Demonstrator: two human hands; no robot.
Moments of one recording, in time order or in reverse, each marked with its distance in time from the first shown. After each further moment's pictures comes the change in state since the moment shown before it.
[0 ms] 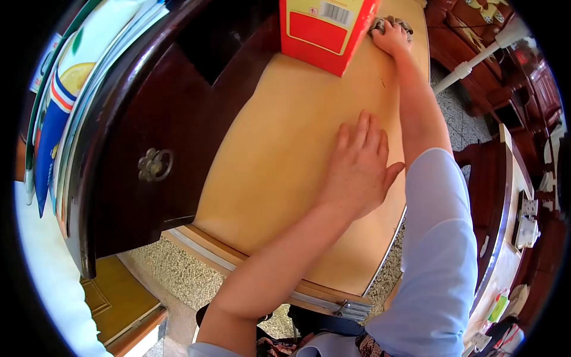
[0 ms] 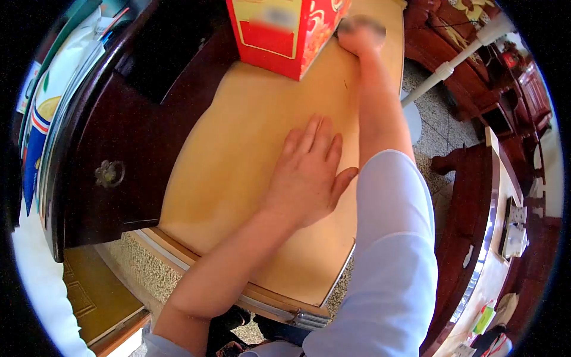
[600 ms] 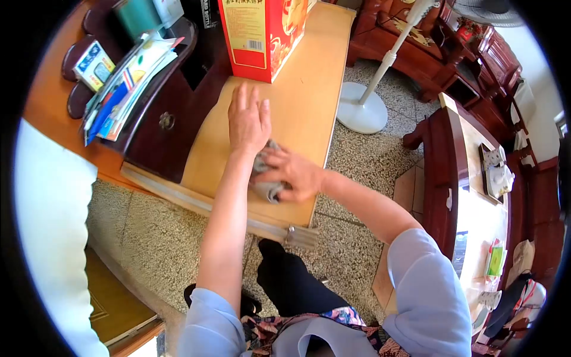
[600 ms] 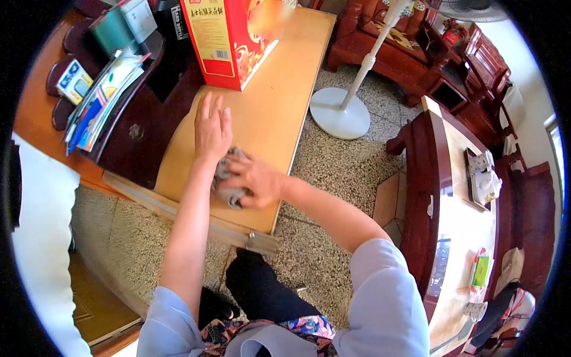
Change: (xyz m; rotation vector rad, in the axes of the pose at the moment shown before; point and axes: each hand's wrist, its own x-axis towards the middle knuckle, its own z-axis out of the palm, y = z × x) left_hand -0.017 -0.020 -0.034 0.176 0.475 -0.099; right_hand -0.359 -0.019 -0.122 0.655 -0.246 -1.206
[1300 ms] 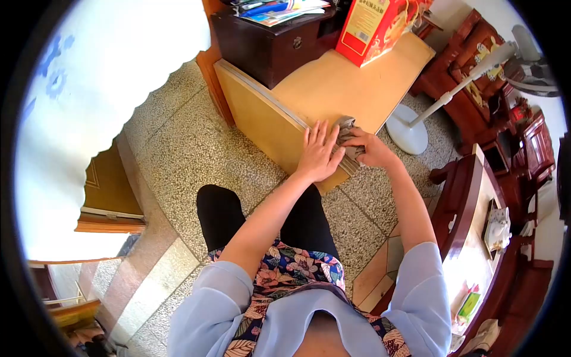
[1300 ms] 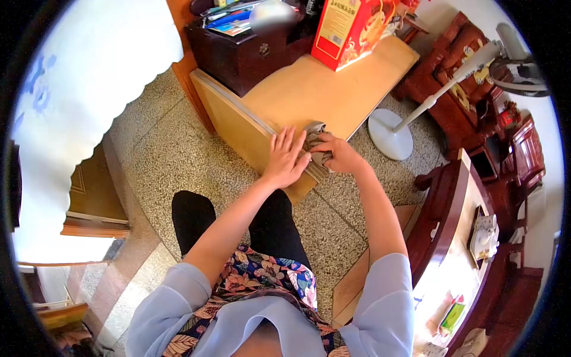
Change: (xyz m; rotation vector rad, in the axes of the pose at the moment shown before) left_hand -0.200 0.092 -0.124 -0.105 -0.242 -0.219; right_hand -0.045 -0.087 -0.024 0.162 -0.212 0.316
